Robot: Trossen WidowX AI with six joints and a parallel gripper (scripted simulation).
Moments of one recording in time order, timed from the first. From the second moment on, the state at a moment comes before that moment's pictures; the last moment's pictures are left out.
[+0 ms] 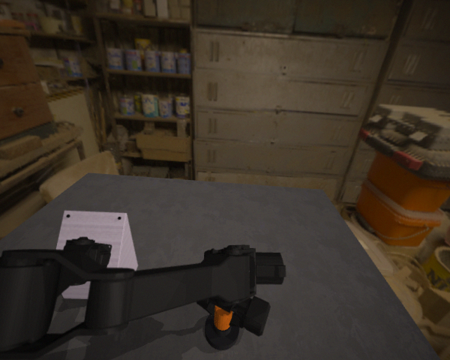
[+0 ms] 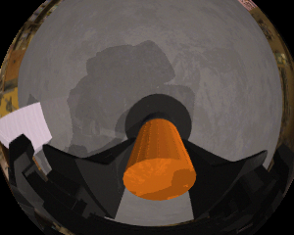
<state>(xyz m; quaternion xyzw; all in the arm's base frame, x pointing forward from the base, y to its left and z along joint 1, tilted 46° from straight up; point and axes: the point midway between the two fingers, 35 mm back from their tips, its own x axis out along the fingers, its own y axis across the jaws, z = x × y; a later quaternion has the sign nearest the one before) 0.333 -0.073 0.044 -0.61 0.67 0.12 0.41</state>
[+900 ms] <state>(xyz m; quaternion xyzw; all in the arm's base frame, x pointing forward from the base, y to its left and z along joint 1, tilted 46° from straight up) 0.330 -0.037 0.075 -0.61 0.67 0.13 0.40</state>
